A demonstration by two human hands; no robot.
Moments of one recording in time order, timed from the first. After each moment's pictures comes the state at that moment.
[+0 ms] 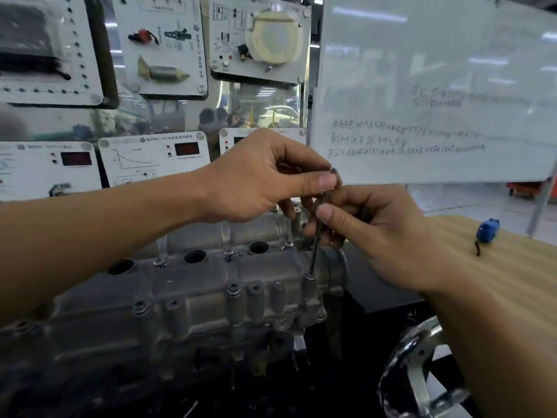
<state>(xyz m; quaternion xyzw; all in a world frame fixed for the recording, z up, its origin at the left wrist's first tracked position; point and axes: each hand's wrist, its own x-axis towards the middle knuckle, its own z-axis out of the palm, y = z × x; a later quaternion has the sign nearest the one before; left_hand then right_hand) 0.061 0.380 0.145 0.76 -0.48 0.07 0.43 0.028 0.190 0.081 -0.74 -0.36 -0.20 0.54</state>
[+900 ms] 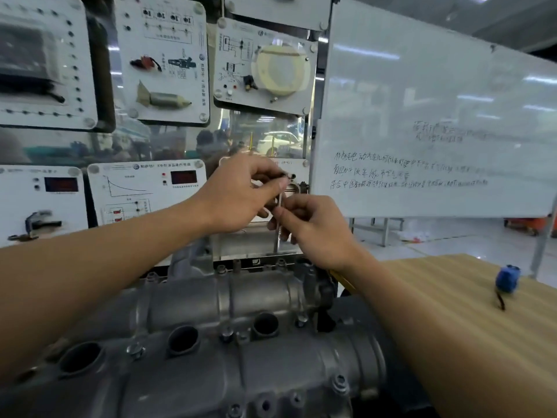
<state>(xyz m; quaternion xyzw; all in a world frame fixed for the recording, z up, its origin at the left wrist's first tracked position) 0.187 0.409 0.159 0.79 -0.37 0.26 0.42 0.184 0.246 0.111 -0.77 -0.30 -0.24 0.51</state>
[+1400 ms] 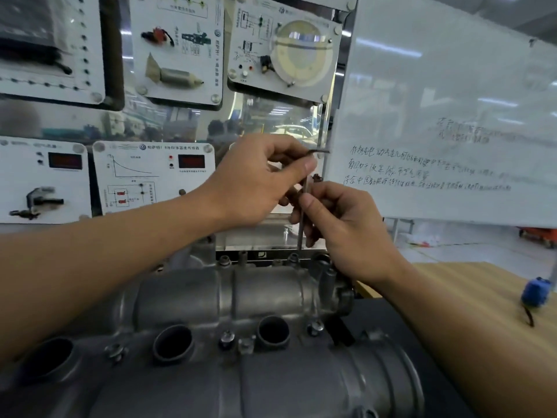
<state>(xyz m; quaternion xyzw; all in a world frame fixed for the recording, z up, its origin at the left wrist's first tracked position) 0.186 0.399 0.149 0.73 -0.40 0.28 0.49 0.182 0.235 0.097 -0.70 -0.36 -0.25 0.56</state>
